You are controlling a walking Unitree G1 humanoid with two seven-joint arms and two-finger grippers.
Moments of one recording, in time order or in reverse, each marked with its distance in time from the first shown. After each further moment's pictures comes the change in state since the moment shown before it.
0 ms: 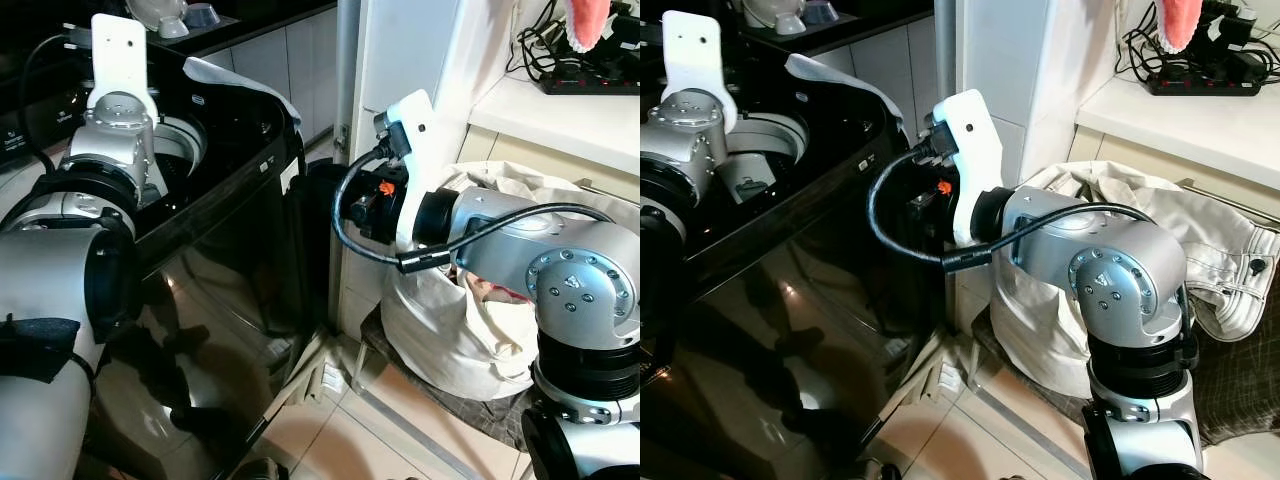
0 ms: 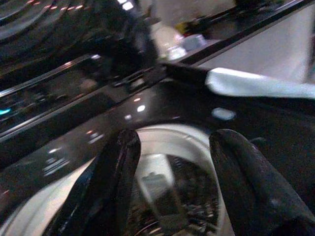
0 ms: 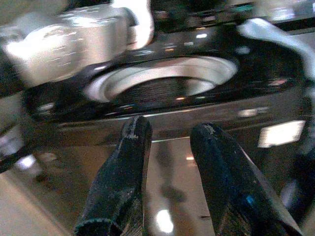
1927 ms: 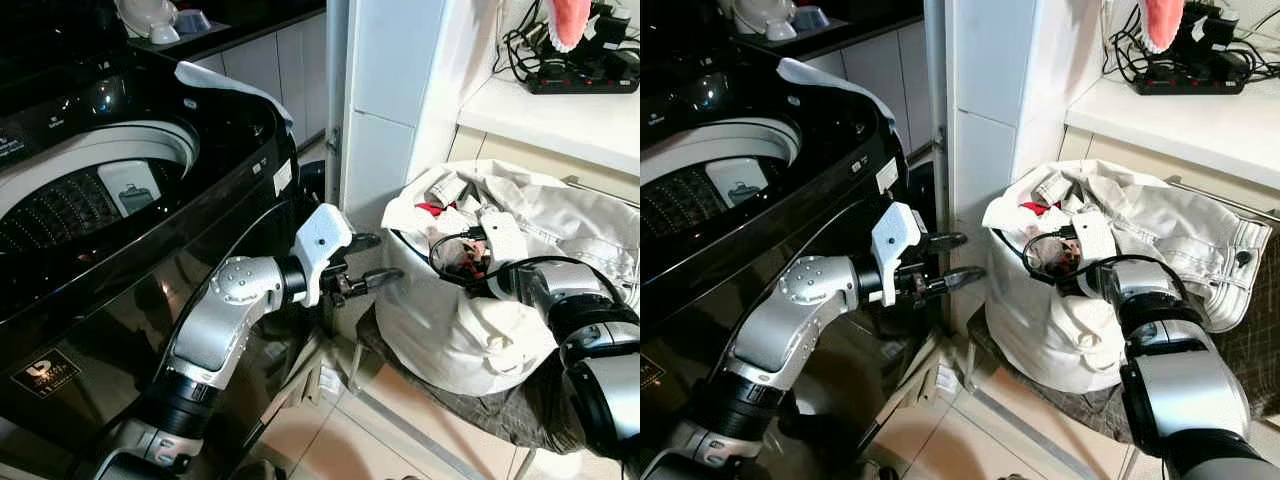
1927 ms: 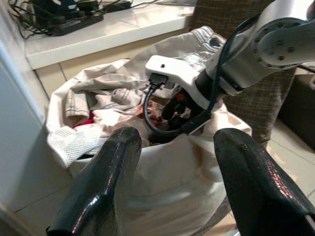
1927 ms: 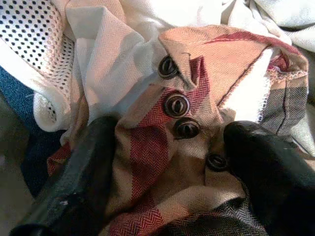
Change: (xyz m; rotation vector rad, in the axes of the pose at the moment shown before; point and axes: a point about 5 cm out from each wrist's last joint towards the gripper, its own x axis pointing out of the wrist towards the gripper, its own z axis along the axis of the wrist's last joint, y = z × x) left arm -0.175 -0.153 -0.080 -0.025 -0.215 -1.470; right arm -0.069 -0.183 -0.167 0.173 0.630 -0.779
